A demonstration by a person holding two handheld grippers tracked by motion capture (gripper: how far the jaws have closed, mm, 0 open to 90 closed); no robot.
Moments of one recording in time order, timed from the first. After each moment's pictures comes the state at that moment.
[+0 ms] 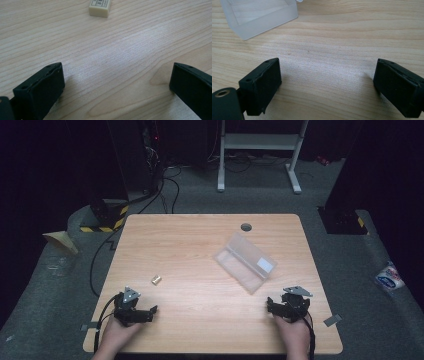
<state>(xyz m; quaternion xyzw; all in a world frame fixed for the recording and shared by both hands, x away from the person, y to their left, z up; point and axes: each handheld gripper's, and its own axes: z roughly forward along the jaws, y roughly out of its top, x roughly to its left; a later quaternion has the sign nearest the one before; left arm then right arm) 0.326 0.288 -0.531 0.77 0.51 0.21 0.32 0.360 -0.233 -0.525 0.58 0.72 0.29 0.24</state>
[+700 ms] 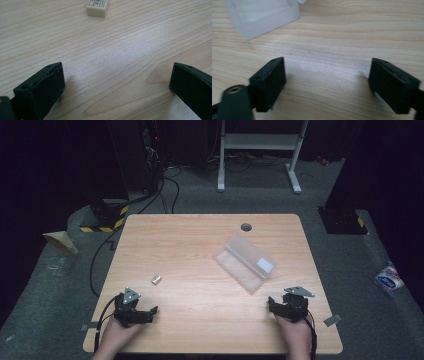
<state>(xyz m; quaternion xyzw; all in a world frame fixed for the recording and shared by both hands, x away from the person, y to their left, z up) 0.324 0.287 -0.531 0.77 0.50 0.21 0.32 0.358 -0.236 -0.522 0.57 0.72 0.31 0.23</state>
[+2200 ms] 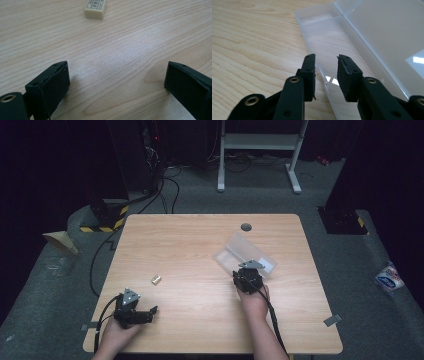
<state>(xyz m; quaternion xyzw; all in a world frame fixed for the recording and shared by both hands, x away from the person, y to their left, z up) 0.321 0.287 -0.530 0.77 0.50 0.21 0.33 0.431 -0.108 -0.501 0.50 0.76 0.35 0.22</state>
